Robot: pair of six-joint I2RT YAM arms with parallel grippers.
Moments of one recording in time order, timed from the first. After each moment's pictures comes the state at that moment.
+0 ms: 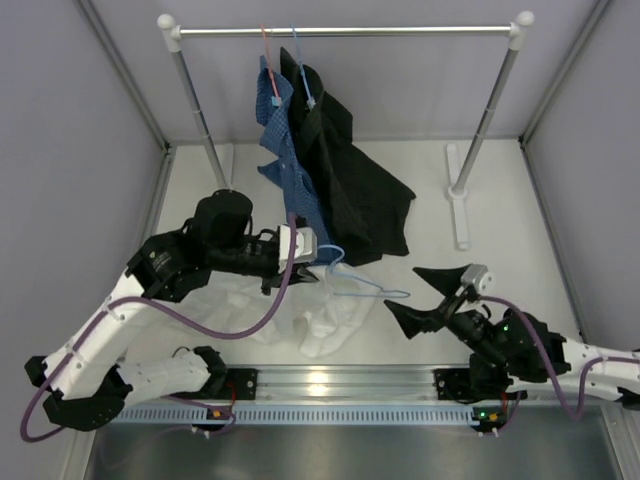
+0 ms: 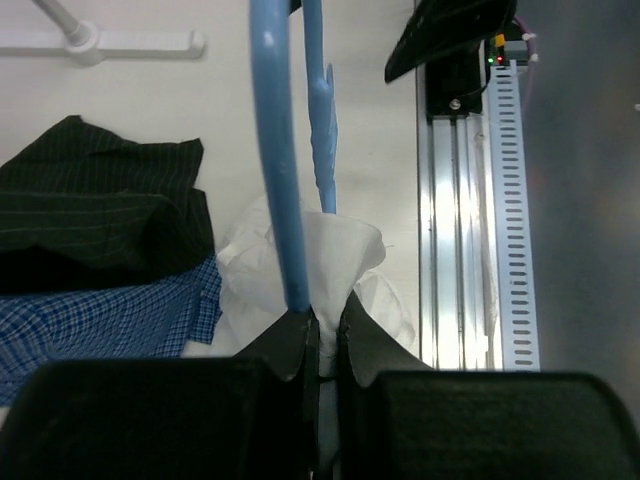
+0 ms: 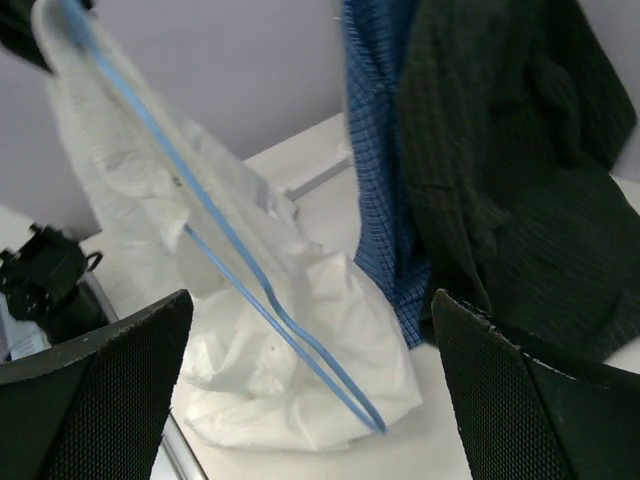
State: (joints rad) left arm -0.83 1.06 1.46 -0.96 0.61 0.43; right arm 1.45 0.22 0.38 0.05 0.56 -0.01
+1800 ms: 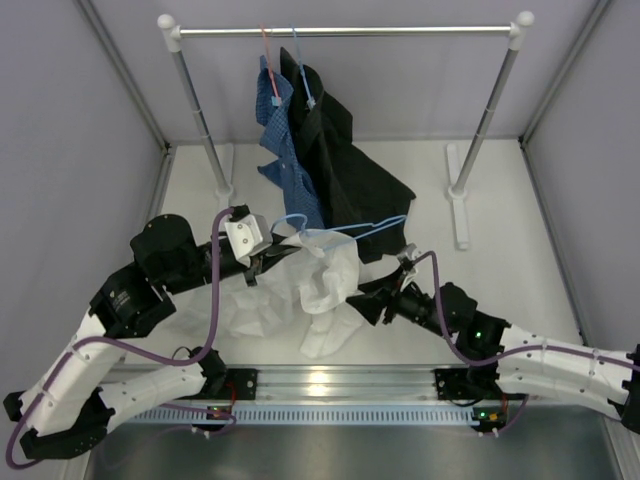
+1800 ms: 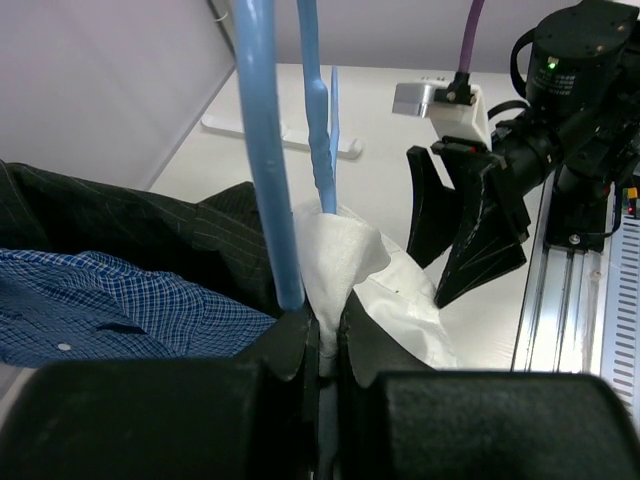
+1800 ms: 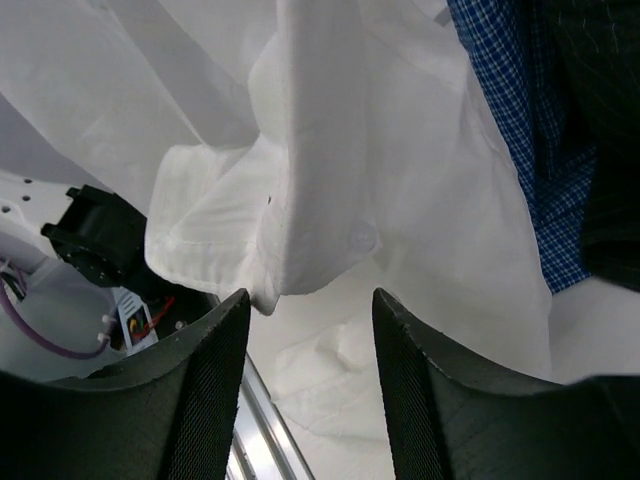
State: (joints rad) left arm -0.83 0.81 1.30 -0.60 0.32 0.26; right arm 1.09 0.69 0.32 0.35 0.08 0.46
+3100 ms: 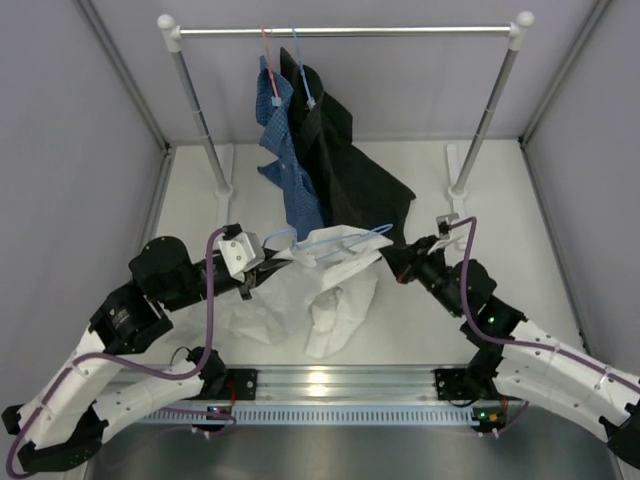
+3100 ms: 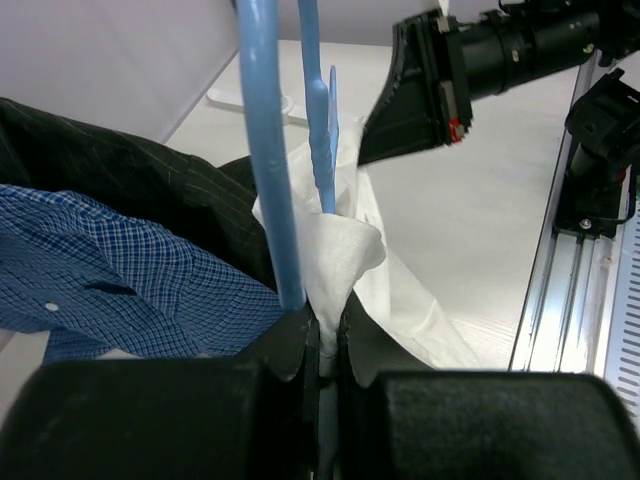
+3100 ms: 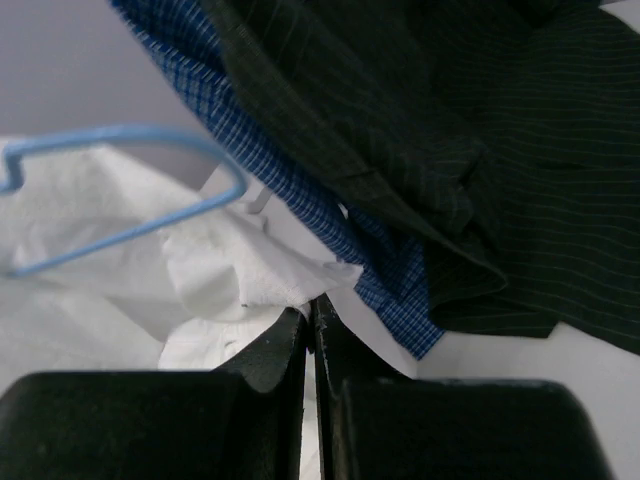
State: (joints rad) left arm -0.83 0.70 1.15 -0.57 0.27 0.25; right arm 0.88 0.69 0.42 0.27 0.23 0.53
